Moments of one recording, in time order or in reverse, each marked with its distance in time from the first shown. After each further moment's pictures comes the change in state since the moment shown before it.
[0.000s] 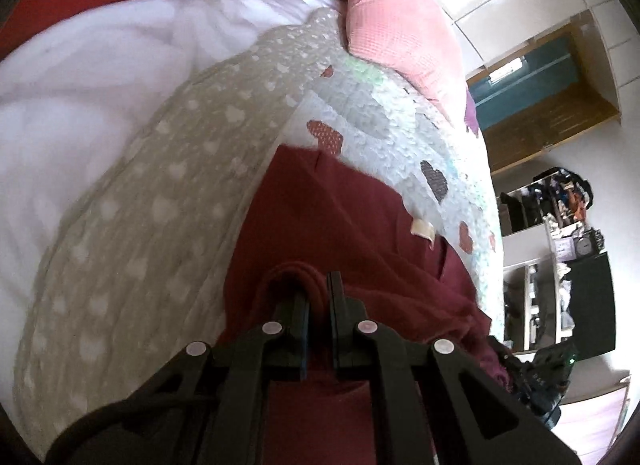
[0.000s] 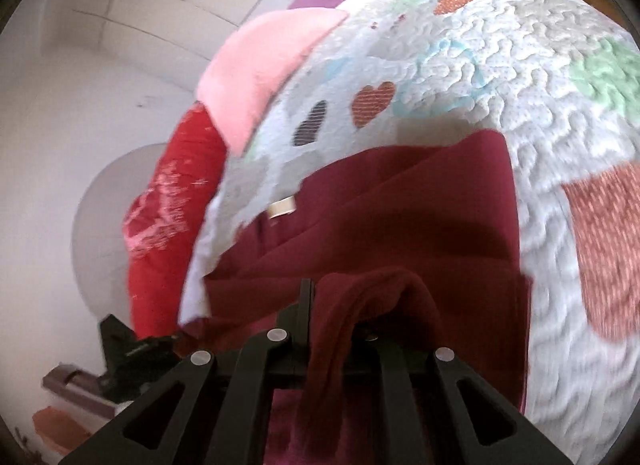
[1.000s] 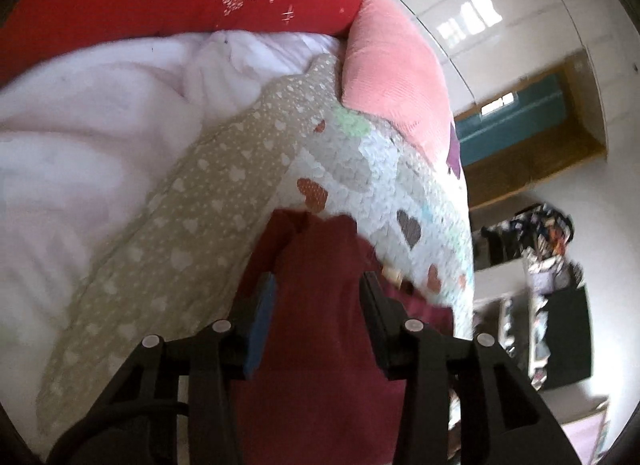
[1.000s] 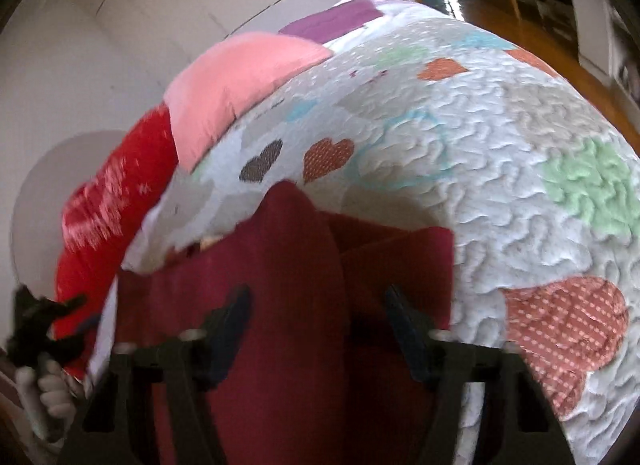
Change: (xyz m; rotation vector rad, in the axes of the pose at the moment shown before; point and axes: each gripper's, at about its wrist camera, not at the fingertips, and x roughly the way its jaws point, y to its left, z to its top) left arm -0.053 0.003 0.019 -0.058 -0.090 -0.062; right arm 0.010 0.001 0.011 -0.209 -0.070 -0.227
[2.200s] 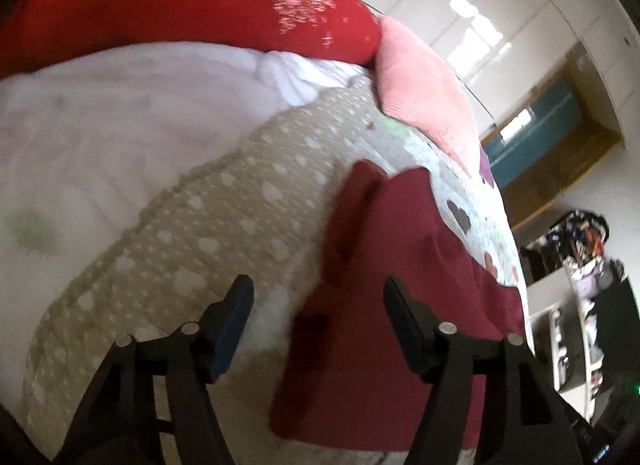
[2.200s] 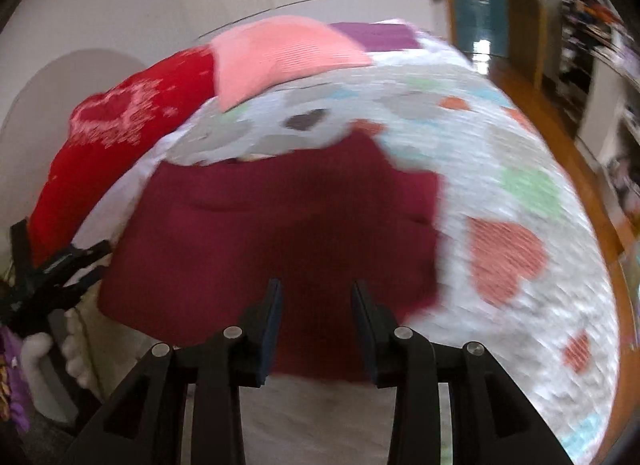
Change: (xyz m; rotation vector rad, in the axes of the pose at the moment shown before) left arm -0.005 0.050 -0.089 0.040 -0.219 0.124; right arm -0.069 0.100 -0.080 -0.289 0.004 -0.138
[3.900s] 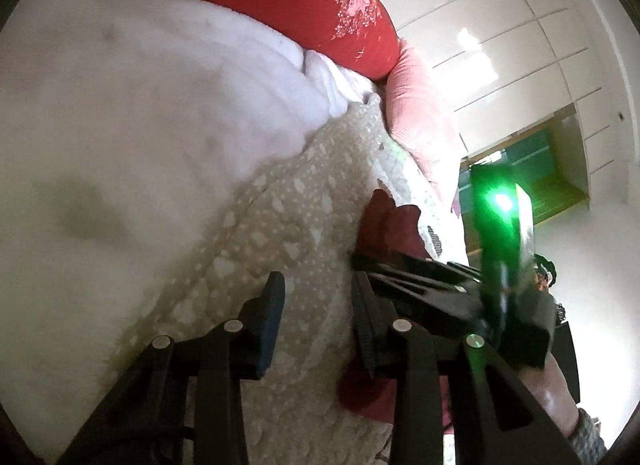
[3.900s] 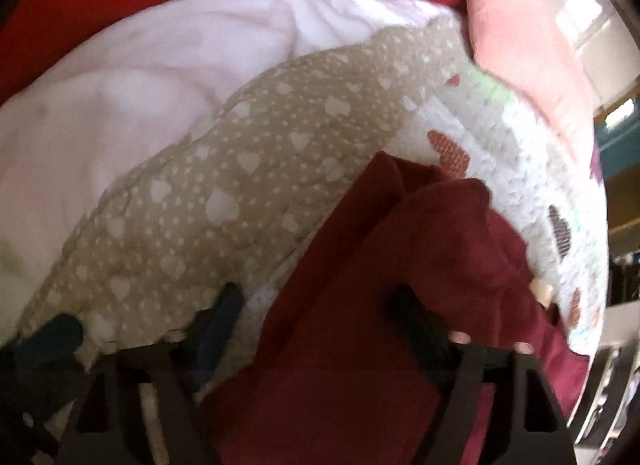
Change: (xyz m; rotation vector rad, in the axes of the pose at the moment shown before) left arm -0.016 0.077 0.009 -0.182 0.023 -0.192; right arm 0.207 0.270 0.024 -0.705 0.323 -0.185
